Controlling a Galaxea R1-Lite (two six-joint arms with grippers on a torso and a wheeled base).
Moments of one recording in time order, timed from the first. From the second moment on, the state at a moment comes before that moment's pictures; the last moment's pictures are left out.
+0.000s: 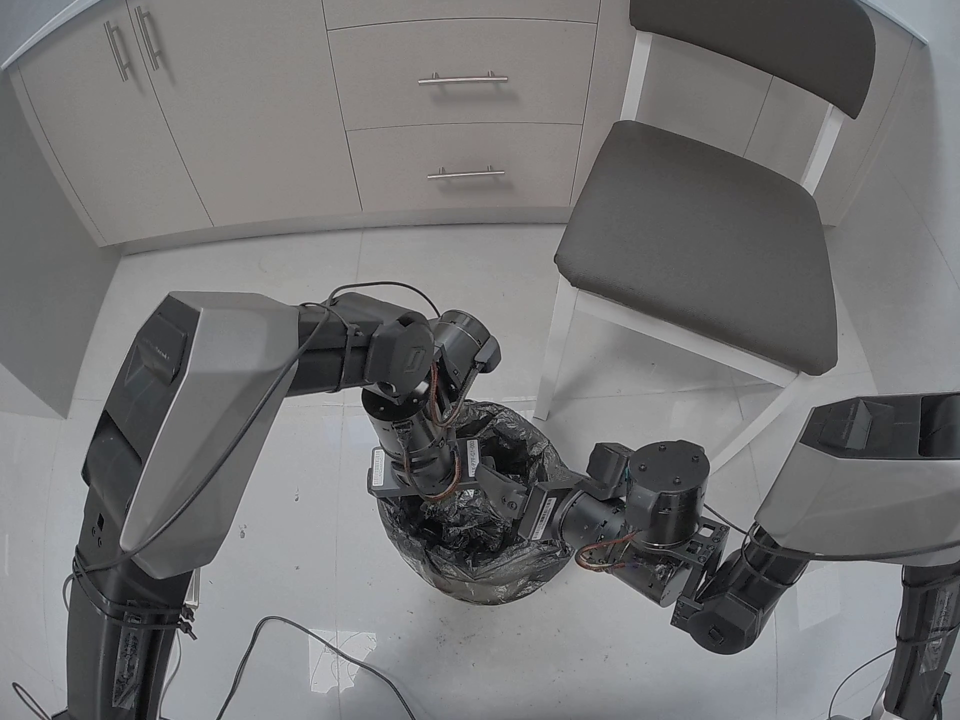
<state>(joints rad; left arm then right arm) -0.59 2.45 -2.00 0.84 0.05 -0.61 0.74 2.25 -0.69 -1.40 -0.13 0.50</state>
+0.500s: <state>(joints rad) -0.46 2.39 -2.00 0.98 0.07 -0.61 0.75 2.26 -0.73 -1.32 -0.13 0.46</state>
